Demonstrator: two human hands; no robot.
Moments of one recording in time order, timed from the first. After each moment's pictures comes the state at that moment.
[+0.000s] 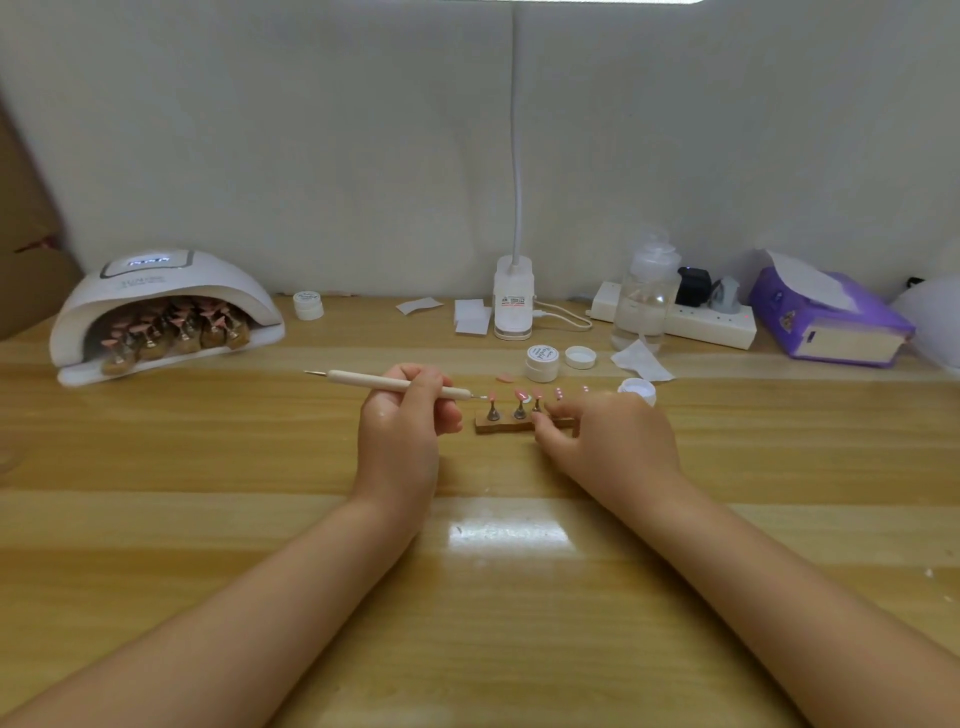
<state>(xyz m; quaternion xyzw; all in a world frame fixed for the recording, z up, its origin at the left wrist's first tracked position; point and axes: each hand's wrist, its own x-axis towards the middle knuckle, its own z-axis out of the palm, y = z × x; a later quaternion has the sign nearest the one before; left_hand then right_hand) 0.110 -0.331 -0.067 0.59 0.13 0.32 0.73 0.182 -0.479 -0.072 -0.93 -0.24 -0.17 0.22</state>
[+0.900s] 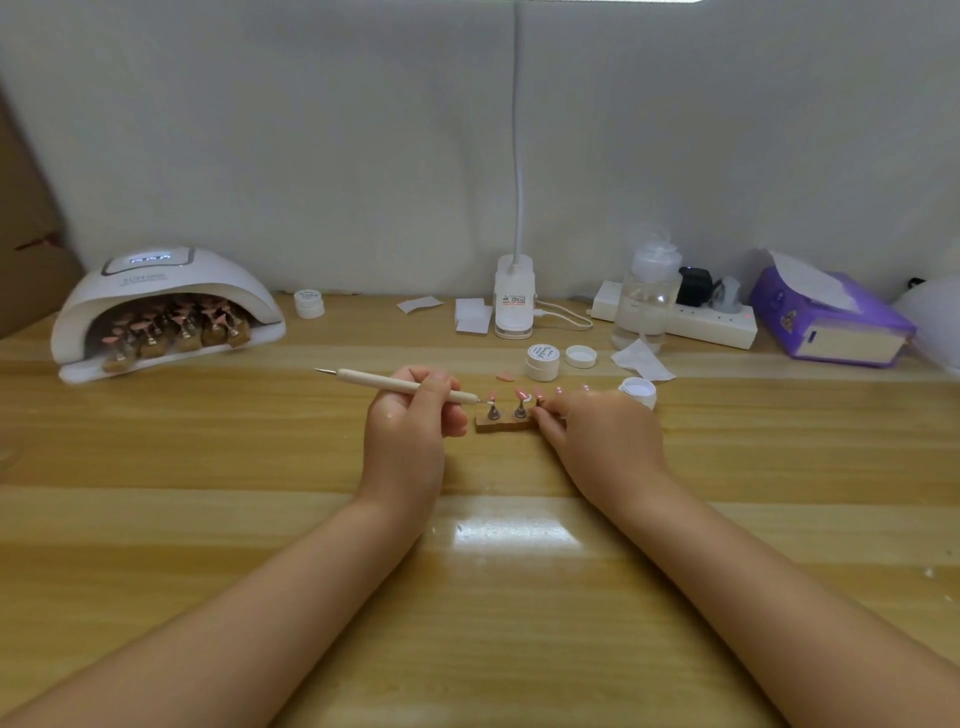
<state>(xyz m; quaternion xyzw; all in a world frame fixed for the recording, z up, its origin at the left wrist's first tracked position) 0.108 -0.335 -0.068 0.61 0.13 0.31 0.72 0.190 -0.472 -0.077 -0.94 -0.26 -0.20 0.12</state>
